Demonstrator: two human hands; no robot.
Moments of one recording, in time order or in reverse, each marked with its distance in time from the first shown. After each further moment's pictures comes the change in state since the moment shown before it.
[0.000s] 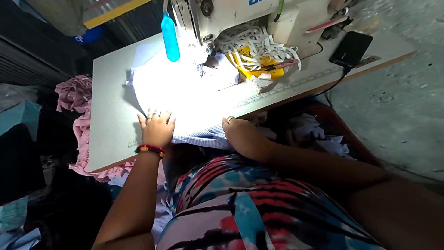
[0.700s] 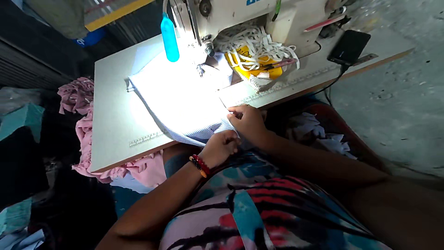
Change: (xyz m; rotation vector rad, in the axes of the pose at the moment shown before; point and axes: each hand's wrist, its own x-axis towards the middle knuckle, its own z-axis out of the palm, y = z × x) left_hand -0.051 0.147 -0.013 -0.960 -0.632 0.191; right_hand 0.007 0.029 0.003 0.729 0.293 0.339
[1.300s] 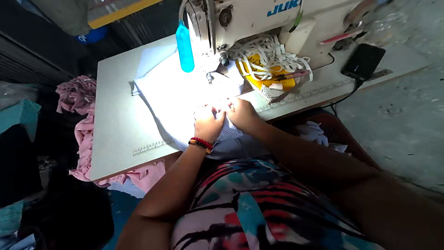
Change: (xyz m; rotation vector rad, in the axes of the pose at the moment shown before) left_hand 0.067 -0.019 -0.066 0.375 0.609 -0.084; right_hand 0.072 -0.030 0.018 -0.187 -0.182 0.109
